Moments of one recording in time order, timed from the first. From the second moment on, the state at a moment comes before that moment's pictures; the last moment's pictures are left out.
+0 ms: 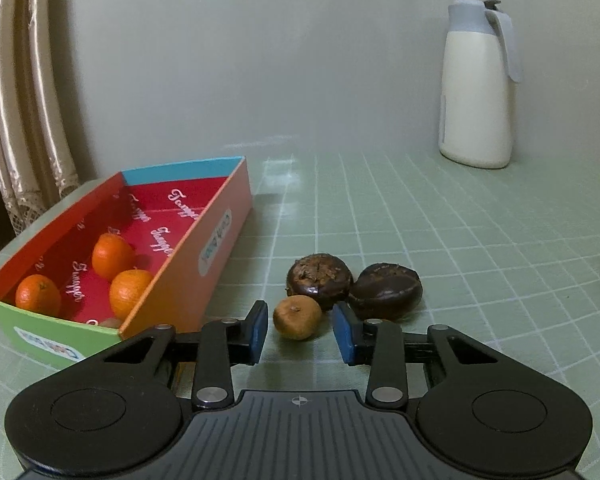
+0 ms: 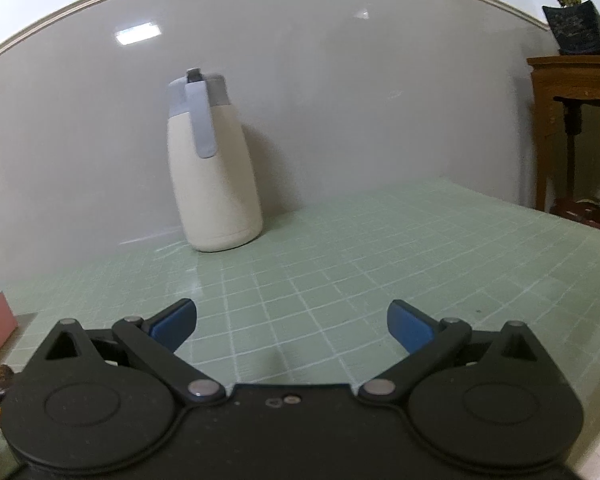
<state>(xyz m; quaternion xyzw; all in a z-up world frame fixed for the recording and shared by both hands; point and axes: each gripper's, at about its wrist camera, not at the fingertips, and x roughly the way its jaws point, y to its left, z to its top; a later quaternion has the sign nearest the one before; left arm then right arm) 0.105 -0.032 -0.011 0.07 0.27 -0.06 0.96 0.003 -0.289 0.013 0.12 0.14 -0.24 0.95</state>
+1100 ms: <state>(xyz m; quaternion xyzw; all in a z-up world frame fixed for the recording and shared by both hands) 0.079 -0.028 0.009 0.09 0.19 -0.06 0.98 0.005 -0.288 0.008 0.11 0.15 -0.23 0.95</state>
